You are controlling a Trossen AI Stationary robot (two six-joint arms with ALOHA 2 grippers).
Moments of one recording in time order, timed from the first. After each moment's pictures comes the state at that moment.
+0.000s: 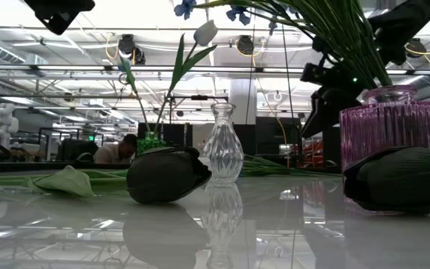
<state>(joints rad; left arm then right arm) -0.70 1.03 0.68 -0.17 -0.55 -0.45 -0.30 1.17 0.57 -0.21 0.16 -0.19</state>
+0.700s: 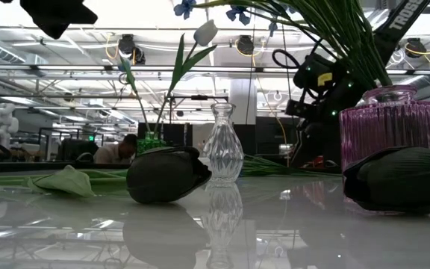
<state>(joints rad) -0.73 1.06 0.66 -0.17 -0.67 -0.46 -0.47 1.48 0.58 0.03 0.00 -0.29</state>
